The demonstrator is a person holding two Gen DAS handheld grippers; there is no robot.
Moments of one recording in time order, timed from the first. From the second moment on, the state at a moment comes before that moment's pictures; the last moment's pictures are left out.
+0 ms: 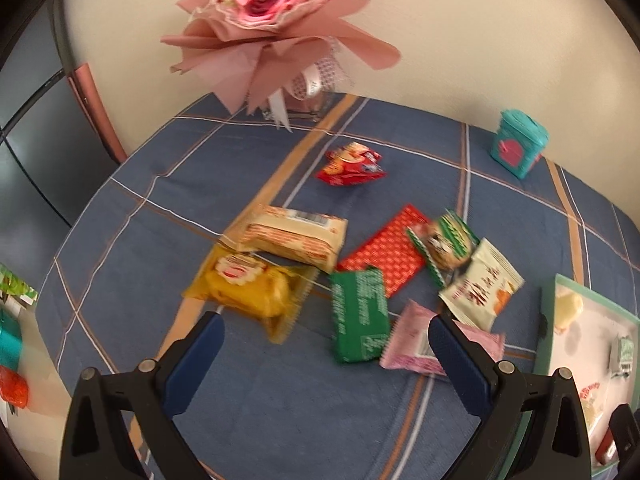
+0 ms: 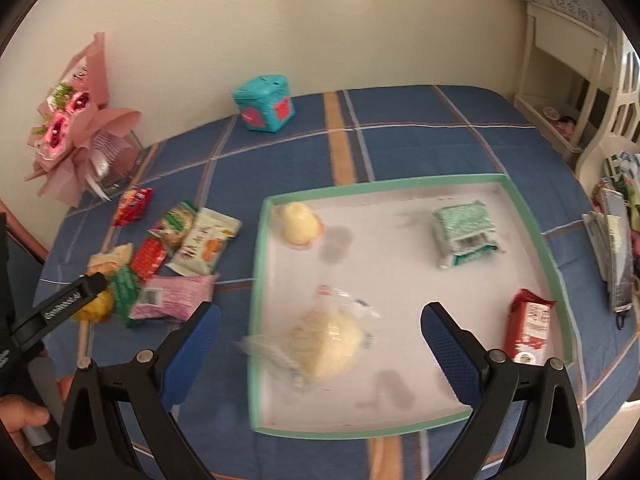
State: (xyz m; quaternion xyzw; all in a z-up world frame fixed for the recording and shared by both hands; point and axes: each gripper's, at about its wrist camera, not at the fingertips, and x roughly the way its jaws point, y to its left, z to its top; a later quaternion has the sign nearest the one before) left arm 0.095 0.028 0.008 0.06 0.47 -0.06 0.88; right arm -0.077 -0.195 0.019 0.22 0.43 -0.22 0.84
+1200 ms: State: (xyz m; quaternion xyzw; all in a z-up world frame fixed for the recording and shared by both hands) left arm 0.171 0.070 -0.044 -0.05 0.57 -0.06 0.82; right arm 0.070 -0.114 -0.041 0.21 0.52 -0.15 0.81
